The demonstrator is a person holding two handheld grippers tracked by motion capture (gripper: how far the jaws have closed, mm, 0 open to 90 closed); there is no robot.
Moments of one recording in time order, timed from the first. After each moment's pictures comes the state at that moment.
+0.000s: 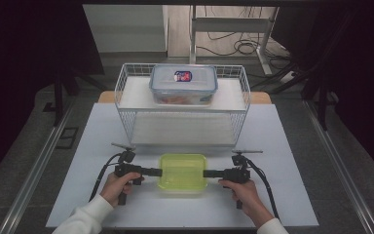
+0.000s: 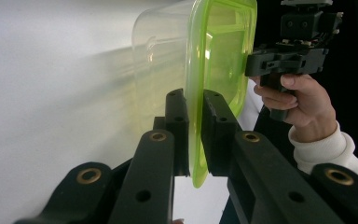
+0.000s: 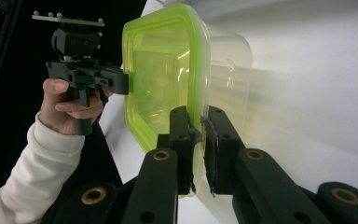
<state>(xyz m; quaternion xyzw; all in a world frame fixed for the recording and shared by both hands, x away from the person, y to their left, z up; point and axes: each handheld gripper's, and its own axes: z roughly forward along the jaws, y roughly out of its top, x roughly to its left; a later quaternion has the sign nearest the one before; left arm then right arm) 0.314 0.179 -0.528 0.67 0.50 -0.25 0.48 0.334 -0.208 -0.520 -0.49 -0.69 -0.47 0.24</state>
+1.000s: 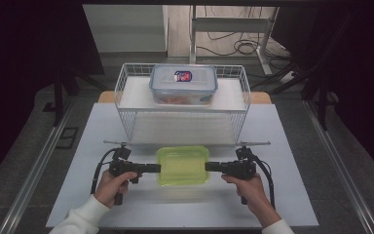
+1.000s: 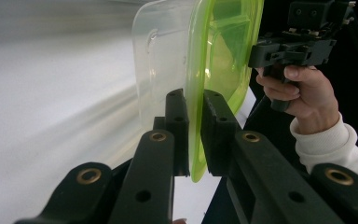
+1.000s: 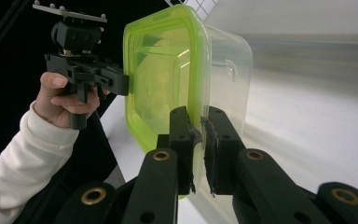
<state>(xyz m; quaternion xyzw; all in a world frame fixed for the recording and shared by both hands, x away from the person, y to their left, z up) 0.296 0.178 -0.482 0.69 0.46 -0.19 0.52 0.323 -0.205 -0.463 -0.42 -0.74 -0.51 0.15</state>
